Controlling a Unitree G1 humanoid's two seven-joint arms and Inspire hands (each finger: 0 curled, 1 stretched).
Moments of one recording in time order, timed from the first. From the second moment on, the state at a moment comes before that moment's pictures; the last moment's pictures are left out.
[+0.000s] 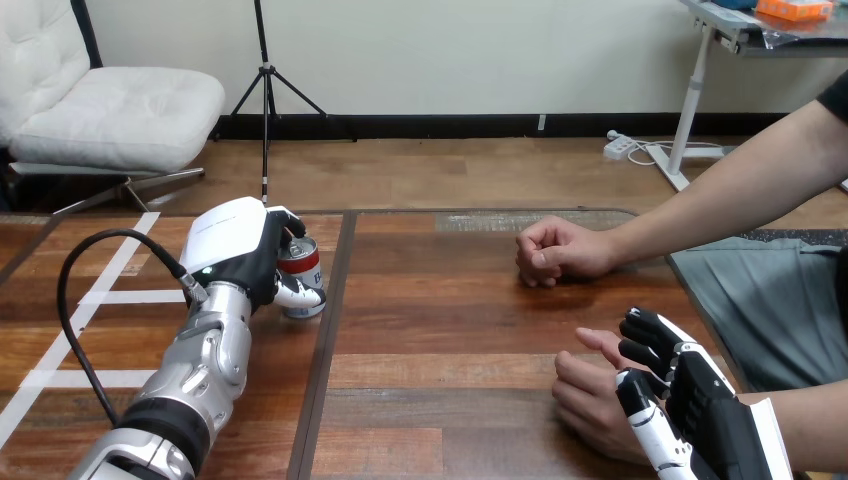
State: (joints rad) left arm -0.73 0.31 -0.38 1.16 0.60 -0.07 0.34; right arm 0.49 -0.08 -0.03 0.00 -0.06 -0.60 0.03
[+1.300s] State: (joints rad) left arm -0.73 0.31 -0.38 1.16 0.60 -0.08 0.37; right arm 0.50 -0.08 -0.03 0.00 -0.06 -0.61 0.02
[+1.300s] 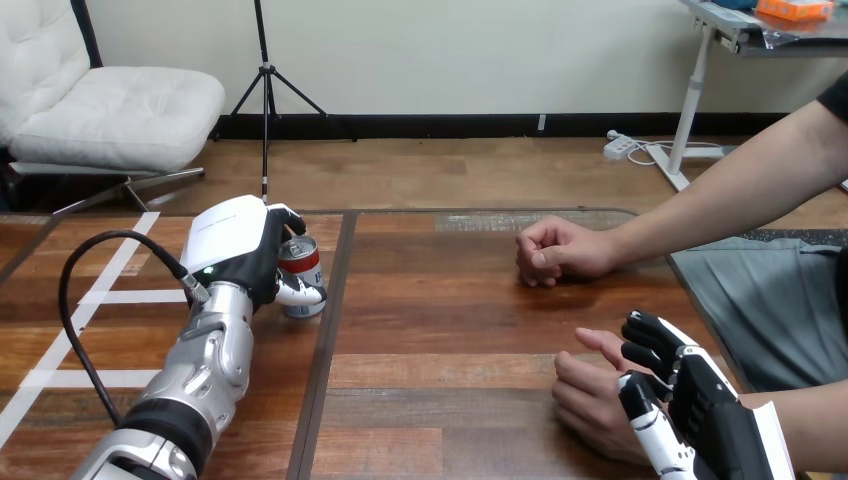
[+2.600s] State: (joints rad) left arm -0.73 0.30 -0.39 1.17 0.60 -0.07 0.38; right arm 0.51 -0.08 -0.03 -0.02 -0.06 -0.61 0.02
